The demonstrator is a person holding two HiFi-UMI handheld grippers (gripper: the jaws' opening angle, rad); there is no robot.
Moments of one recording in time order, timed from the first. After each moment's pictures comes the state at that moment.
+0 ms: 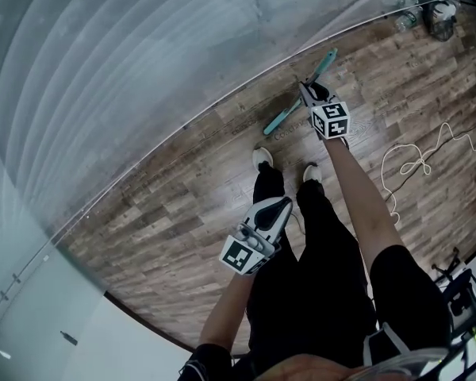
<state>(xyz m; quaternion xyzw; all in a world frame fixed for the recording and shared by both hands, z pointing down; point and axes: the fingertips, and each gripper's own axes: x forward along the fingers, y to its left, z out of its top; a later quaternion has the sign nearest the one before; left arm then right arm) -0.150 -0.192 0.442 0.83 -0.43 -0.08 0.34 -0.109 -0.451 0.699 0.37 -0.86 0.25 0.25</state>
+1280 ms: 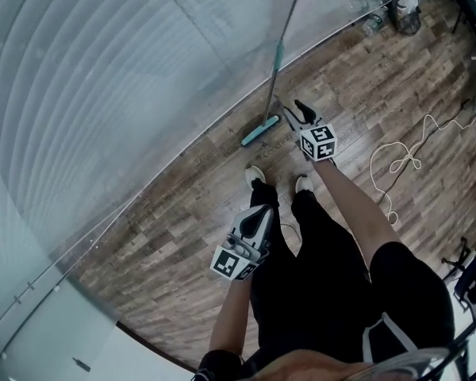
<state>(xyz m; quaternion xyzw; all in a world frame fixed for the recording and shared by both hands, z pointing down) -0.146 -0.186 0.393 0.84 -0.44 -0.10 0.30 -0.068 -0.425 0.624 0.40 -0.87 0.24 0.18</state>
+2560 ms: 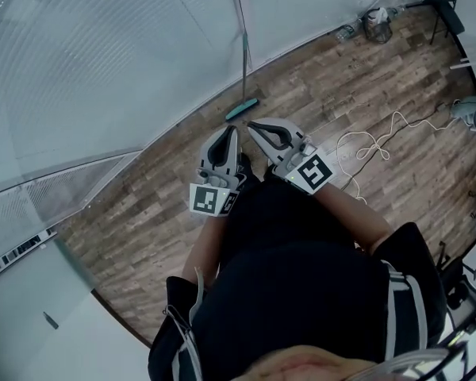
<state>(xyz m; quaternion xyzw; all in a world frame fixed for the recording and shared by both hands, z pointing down) -0.079 -0.175 0.095 0.82 -0.56 -0.11 0.07 -0.047 -0.183 0.094 0.18 -0.98 0.05 -0.04</state>
